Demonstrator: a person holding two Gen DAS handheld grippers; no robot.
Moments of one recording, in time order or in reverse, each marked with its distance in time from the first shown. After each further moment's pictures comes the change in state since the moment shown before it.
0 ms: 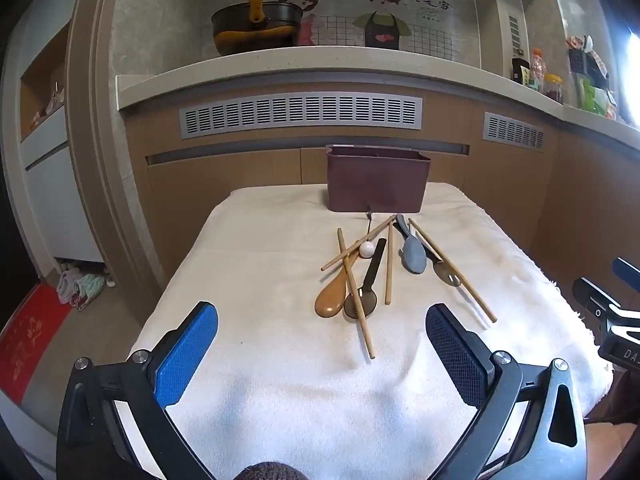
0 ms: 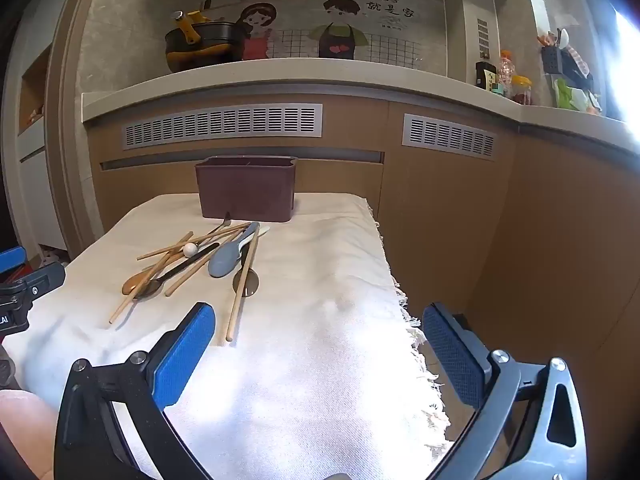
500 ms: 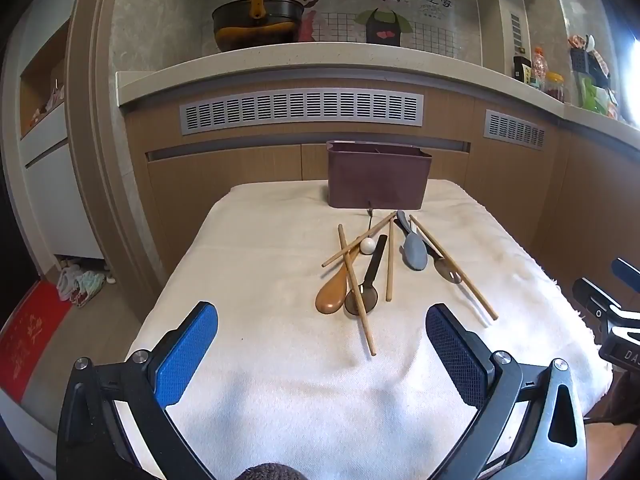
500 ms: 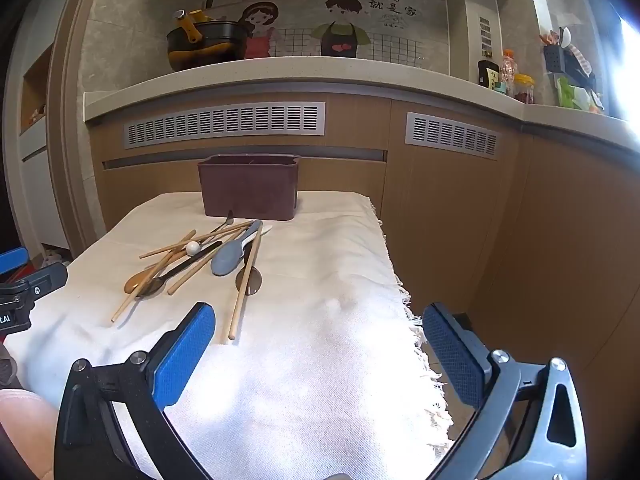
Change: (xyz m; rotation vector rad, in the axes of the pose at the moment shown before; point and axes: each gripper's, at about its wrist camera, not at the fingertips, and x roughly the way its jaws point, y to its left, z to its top) left arm 0.003 0.001 -0.004 0.009 0.005 0.010; right arm 0.002 -0.001 -0.003 -0.002 0.022 0.003
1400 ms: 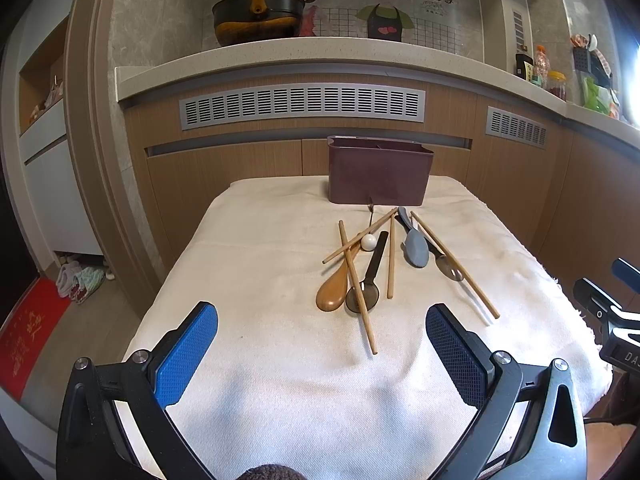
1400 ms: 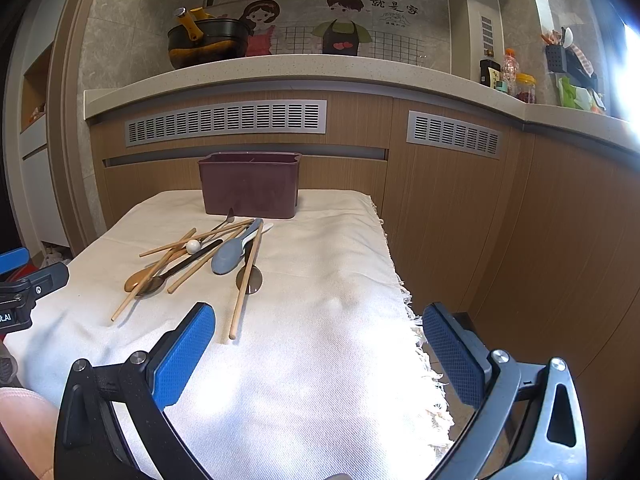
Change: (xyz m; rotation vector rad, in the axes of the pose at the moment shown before) left arm 0.001 -0.001 0.000 -0.001 0.014 0.002; right arm 0.004 0.005 0.001 -0.001 0.006 0.003
